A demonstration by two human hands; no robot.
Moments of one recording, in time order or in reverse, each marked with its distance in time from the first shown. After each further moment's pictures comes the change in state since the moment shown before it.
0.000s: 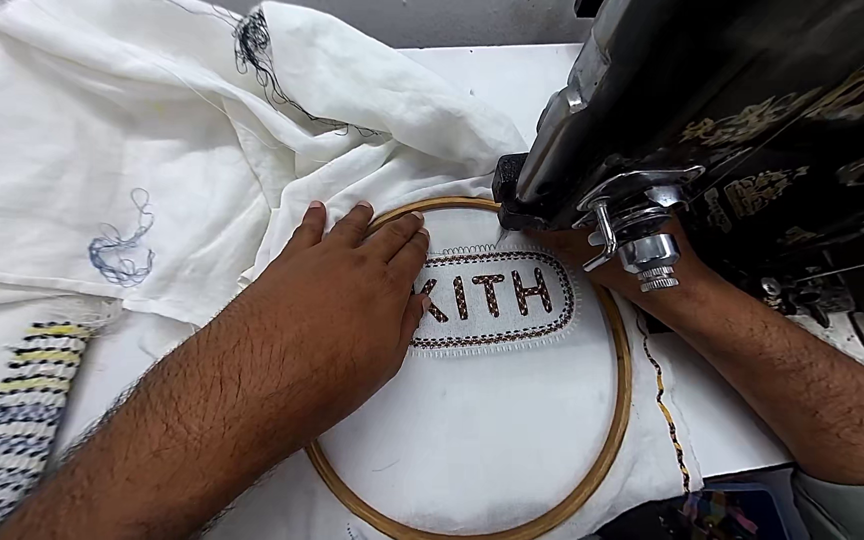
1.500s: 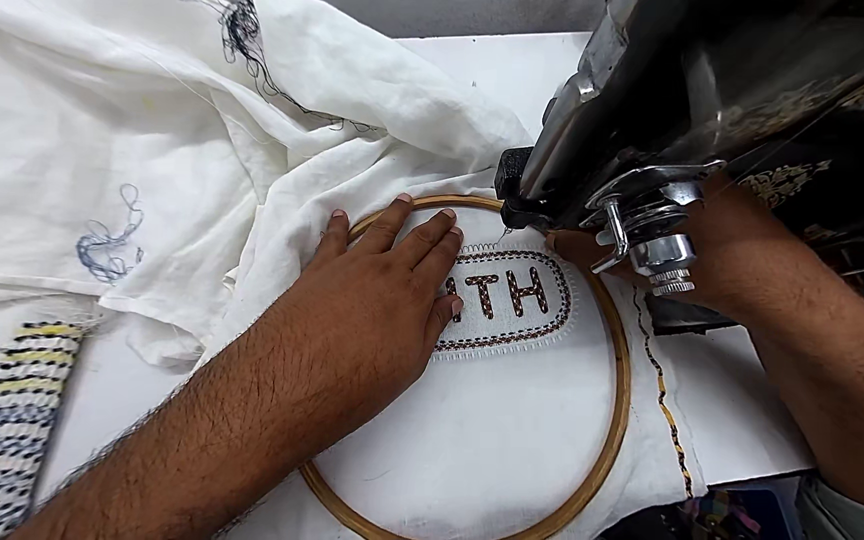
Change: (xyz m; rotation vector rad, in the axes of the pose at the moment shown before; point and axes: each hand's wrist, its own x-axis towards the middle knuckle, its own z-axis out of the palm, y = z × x) left_hand 0.008 0.011 0.011 -0.085 0.042 0.030; right_hand 0.002 -0.041 -0.057 -0.155 -0.318 0.239
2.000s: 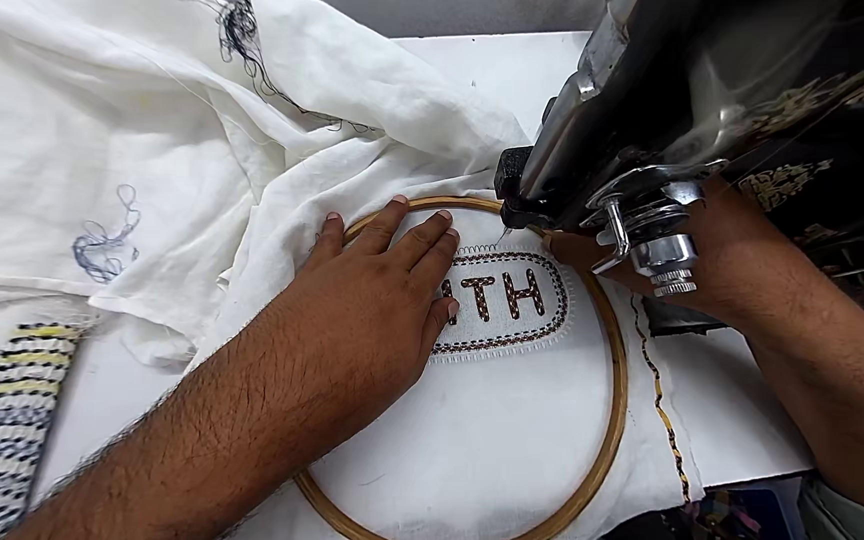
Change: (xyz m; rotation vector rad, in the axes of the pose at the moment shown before) left_hand -0.002 0.001 -0.002 0.005 -0.012 -0.008; right_hand 0.002 0.005 0.007 -0.033 0.046 -0.044
